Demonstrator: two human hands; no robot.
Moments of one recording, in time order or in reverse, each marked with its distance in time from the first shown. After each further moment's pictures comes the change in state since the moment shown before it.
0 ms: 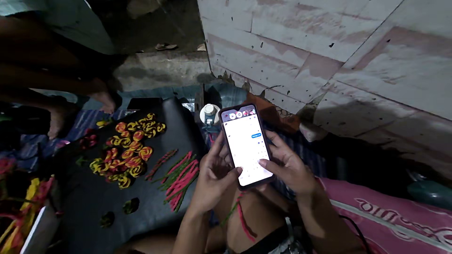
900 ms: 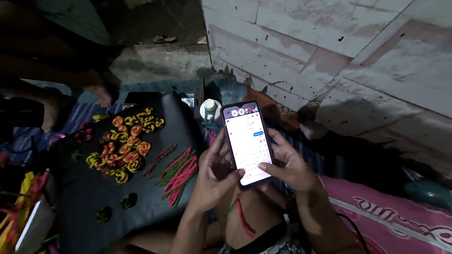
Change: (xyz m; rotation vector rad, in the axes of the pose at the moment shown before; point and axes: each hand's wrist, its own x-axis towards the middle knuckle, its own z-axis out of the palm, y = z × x) left_hand -0.003 0.000 0.000 -0.018 -0.022 0.037; right_hand 0.000 0.002 0.001 -0.009 -0.023 -0.022
